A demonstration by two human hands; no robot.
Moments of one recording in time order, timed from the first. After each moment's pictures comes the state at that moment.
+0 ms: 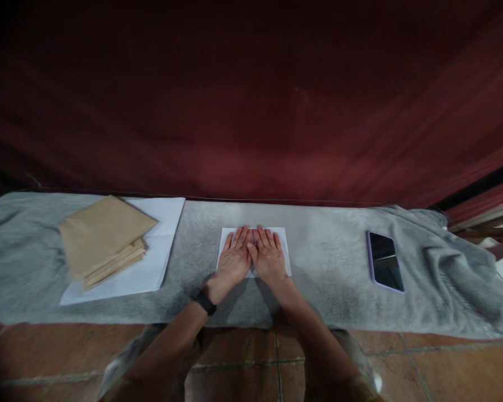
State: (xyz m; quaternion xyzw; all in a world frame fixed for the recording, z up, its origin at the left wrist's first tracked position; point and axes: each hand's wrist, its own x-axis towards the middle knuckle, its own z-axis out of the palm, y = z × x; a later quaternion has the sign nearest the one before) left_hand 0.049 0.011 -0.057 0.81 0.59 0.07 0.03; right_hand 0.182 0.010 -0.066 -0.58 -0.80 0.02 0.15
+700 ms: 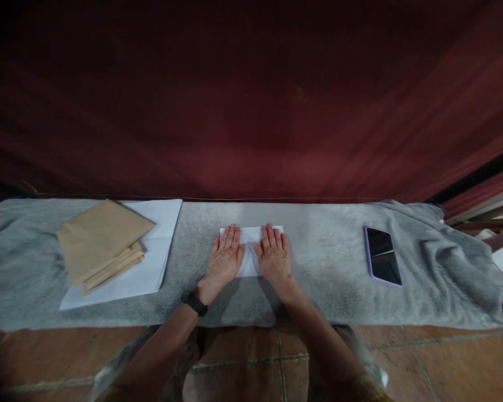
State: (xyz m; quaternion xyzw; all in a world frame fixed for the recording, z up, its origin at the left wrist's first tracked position) left_hand 0.028 0.009 -0.062 0.77 0.62 0.11 0.00; right_hand 0.194 0.005 -0.073 -0.64 -0.75 -0.02 0.17
